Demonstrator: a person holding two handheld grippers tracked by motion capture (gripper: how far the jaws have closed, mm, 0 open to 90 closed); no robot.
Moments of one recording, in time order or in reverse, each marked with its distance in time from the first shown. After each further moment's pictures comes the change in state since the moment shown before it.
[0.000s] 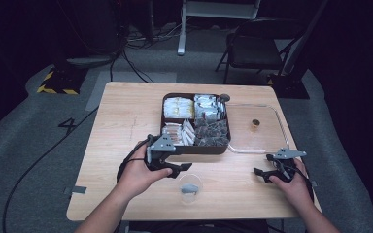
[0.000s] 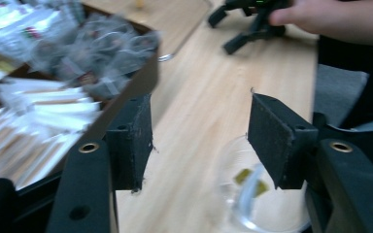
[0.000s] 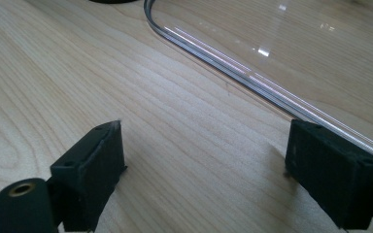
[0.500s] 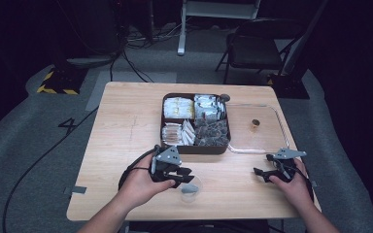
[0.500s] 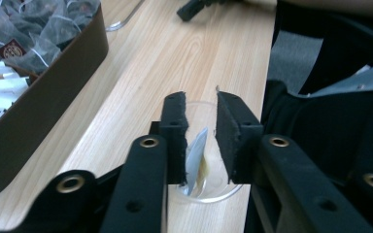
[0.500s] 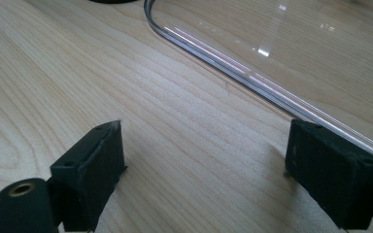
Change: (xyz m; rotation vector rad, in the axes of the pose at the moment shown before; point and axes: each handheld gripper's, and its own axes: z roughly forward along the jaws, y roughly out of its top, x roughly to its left) left arm -0.034 0.000 0.003 0.102 -0.168 0.025; right arm 0.000 0.000 0.000 0.000 0.000 0.000
